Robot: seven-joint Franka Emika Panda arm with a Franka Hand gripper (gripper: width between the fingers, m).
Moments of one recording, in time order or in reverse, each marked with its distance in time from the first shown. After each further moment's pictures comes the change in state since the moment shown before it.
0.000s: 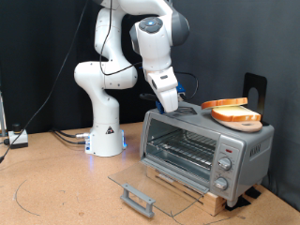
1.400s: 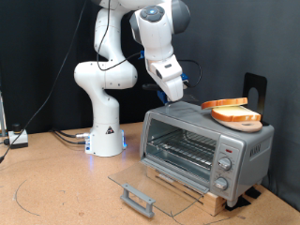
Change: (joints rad) arm 0.013 -0.017 -0.039 0.053 -0.025 -0.094 -0.062
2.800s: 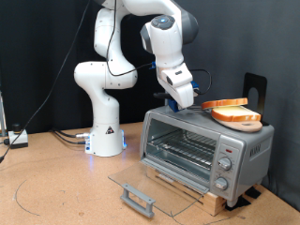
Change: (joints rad) arm 0.011 -0.002 0.117 -0.041 0.111 0.166 0.054
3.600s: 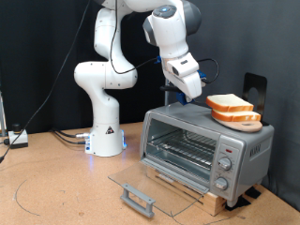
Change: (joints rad) arm -0.006 0.015 -0.004 0.070 0.030 0.024 0.004
